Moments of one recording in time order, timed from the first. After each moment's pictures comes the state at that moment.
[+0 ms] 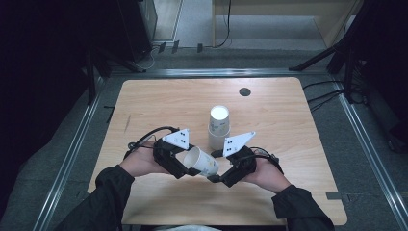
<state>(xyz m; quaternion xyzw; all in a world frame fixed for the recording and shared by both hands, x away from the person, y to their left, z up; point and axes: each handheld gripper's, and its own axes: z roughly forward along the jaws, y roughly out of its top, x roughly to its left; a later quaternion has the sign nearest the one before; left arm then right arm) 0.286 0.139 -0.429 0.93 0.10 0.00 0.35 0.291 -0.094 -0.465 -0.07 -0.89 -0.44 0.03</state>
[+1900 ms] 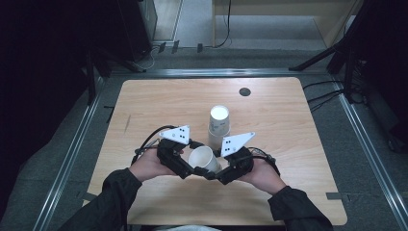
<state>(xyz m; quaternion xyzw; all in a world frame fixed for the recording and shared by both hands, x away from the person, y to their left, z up) 0.288 0.137 -0.429 0.87 0.13 -0.04 0.47 0.288 -0.087 -0.460 -0.07 -0.87 -0.48 0.02</state>
